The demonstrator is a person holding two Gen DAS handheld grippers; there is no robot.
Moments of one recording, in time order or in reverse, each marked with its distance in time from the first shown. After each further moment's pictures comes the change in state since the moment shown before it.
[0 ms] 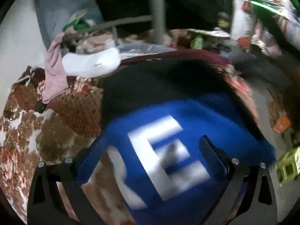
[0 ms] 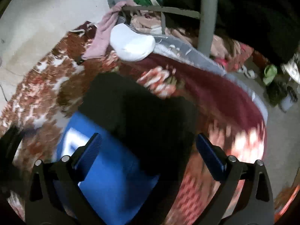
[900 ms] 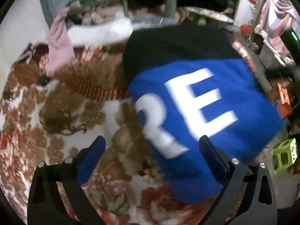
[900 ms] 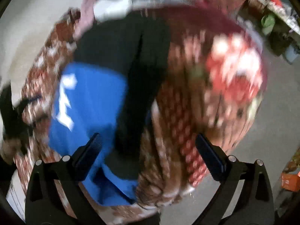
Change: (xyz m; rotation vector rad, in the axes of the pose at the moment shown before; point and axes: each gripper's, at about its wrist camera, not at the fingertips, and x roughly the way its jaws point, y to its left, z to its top) left arm -0.053 0.031 -0.059 0.010 0.108 -0.049; right arm -0.001 0.002 -0.015 0.182 0.143 0.100
